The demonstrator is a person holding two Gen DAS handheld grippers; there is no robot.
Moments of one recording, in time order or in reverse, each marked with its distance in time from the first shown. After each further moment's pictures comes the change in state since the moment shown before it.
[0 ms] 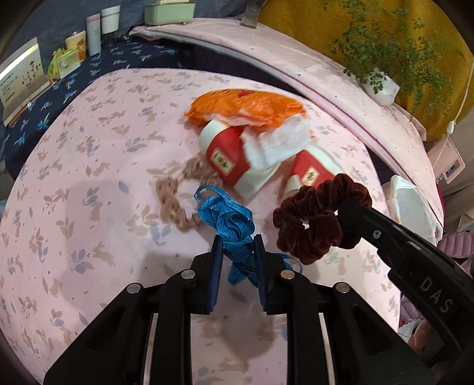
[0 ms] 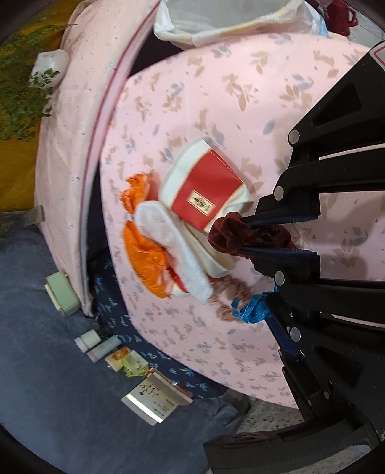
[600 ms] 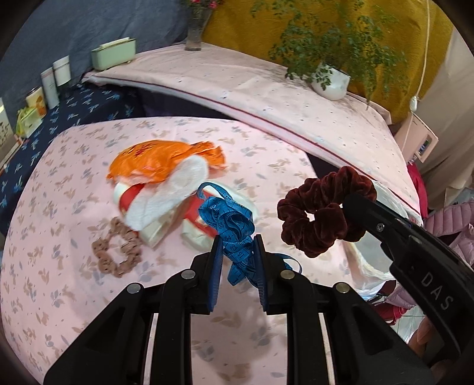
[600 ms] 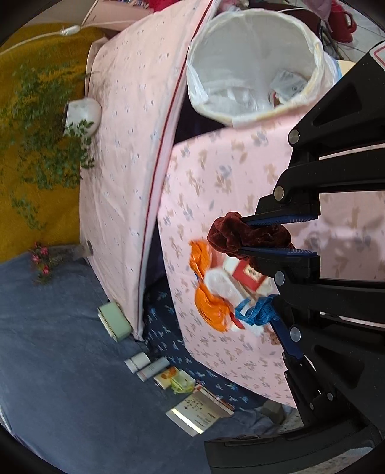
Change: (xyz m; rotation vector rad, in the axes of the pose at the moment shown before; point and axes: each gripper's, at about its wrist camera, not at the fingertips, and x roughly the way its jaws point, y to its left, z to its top) left arm -0.020 -0.111 0.022 0.184 -0.075 -0.066; right arm -0.080 -0.079 0.021 0.082 -0.185 -0.112
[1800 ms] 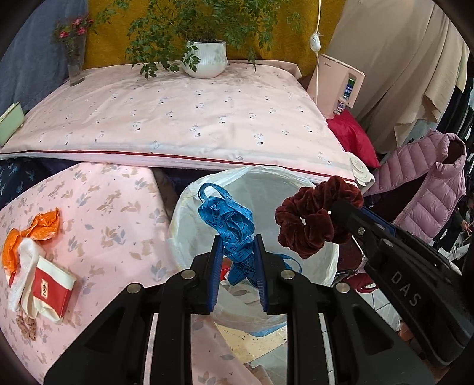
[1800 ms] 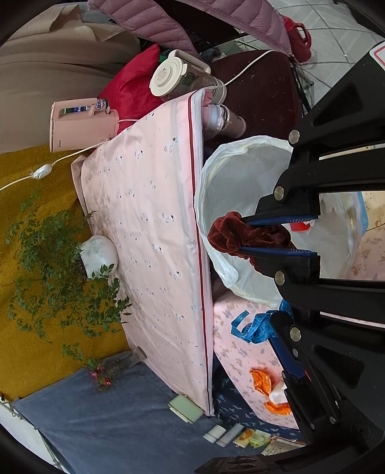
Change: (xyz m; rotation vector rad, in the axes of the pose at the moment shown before) left arm 0.064 -0.225 0.021 0.332 0.055 -0.205; right arm -0.058 -0.216 0.005 0.297 -0.111 -0.271
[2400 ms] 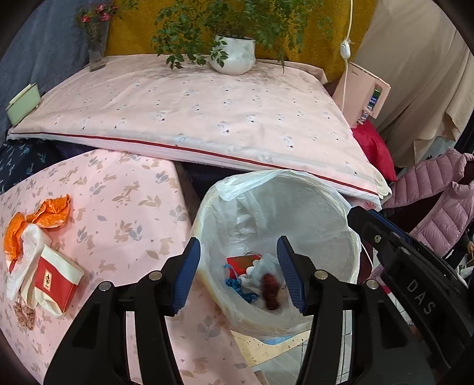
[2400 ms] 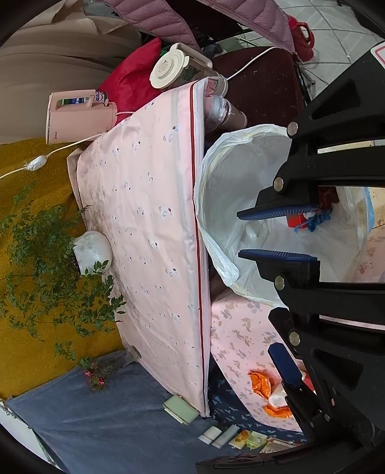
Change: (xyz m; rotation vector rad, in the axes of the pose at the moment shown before) left arm 0.008 0.030 0.001 -0.096 -0.002 0.063; right arm 0.017 0.015 0.003 -0.020 0.020 0.011
